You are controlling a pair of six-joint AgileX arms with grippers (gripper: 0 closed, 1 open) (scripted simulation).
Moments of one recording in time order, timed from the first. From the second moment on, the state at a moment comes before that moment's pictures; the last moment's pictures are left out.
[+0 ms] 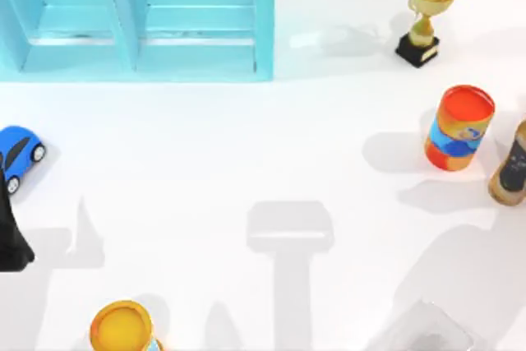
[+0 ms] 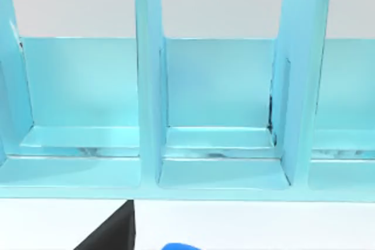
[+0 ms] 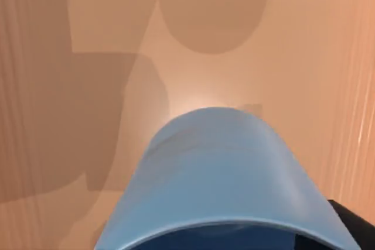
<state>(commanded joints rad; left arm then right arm) 0.00 0.00 0.00 0.00 0.00 0.00 -0.52 1.90 1.53 -1.20 -0.03 -0.51</state>
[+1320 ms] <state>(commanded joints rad) 0.00 0.00 0.00 0.00 0.00 0.00 -0.52 1.90 1.52 -1.19 -0.03 -0.51</state>
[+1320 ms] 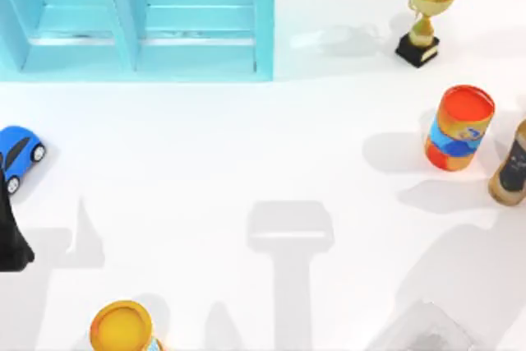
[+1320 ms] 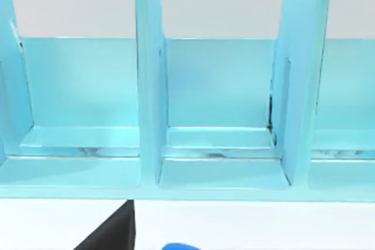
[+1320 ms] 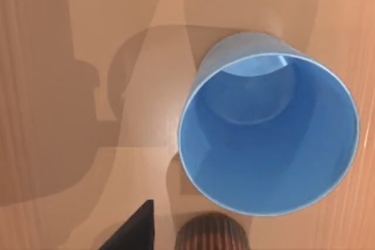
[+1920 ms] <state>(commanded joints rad) 0.00 0.00 0.00 0.00 0.00 0.00 -0.53 1.91 1.64 -1.30 -0.03 -0.51</state>
